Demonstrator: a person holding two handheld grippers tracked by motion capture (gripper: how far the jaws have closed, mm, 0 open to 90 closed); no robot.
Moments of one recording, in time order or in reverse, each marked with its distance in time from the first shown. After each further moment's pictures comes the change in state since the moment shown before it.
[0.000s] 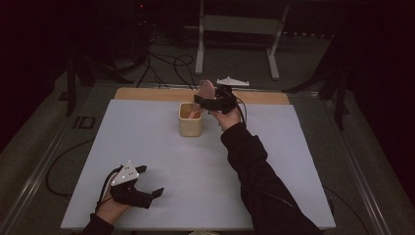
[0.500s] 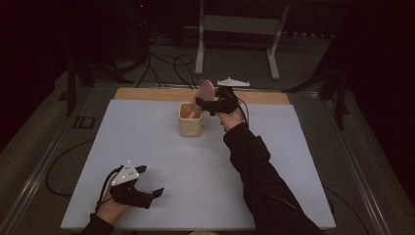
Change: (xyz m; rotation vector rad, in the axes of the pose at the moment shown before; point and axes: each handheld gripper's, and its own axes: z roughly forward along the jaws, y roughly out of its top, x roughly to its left) left arm 0.000 0.000 0.000 0.001 0.000 0.002; right arm -0.002 -0.002 -0.004 0.030 -0.012 -0.052
